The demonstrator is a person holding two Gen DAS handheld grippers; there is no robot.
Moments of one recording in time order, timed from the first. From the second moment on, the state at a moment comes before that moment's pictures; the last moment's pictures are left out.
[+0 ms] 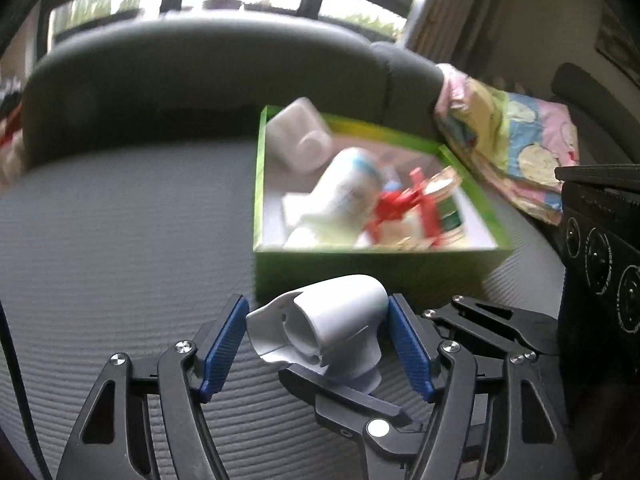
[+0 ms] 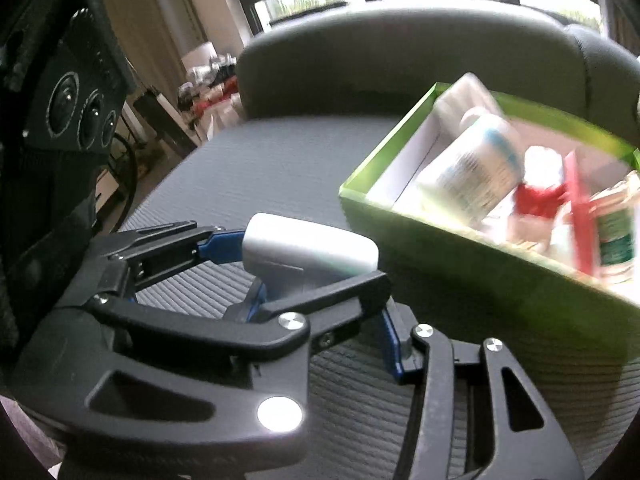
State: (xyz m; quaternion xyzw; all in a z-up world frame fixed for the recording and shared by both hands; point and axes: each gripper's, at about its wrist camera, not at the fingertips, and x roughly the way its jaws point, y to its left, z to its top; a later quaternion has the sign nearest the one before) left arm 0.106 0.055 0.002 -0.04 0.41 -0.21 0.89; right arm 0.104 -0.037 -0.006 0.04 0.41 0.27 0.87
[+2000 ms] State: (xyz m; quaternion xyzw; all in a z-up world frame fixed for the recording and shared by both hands) left arm 0.172 -0.020 0.052 -0.02 0.43 -0.11 0.90; right arm 0.163 -0.183 0.031 -0.01 0.45 0.04 0.89
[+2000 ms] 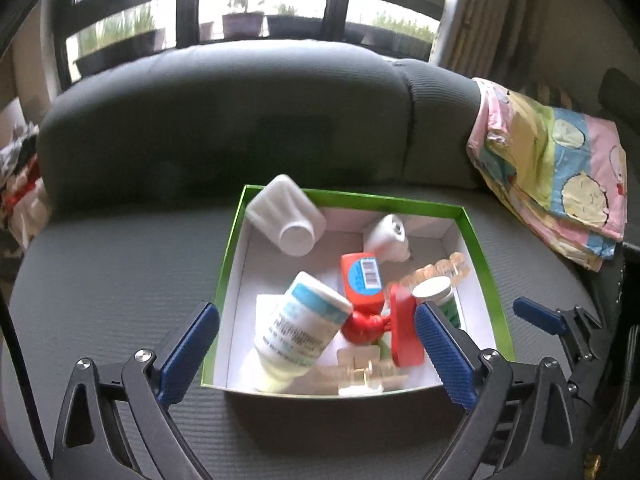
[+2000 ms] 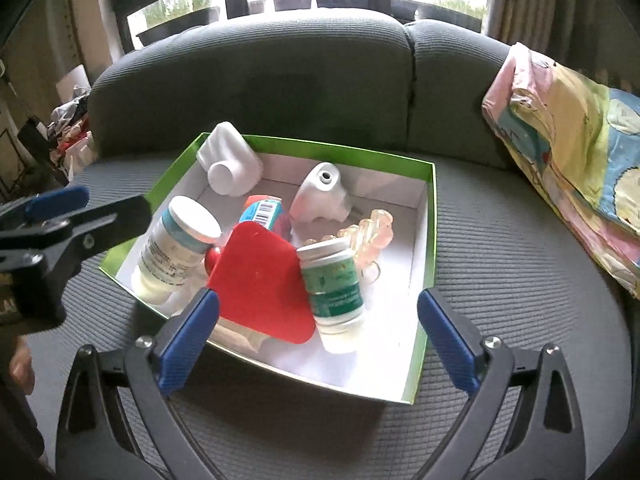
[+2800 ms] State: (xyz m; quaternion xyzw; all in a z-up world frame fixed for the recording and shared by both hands) left arm 0.177 -0.008 0.057 0.02 0.48 -0.07 0.87; right arm 0.173 -0.172 0.039 0.02 0.51 0.01 0.86
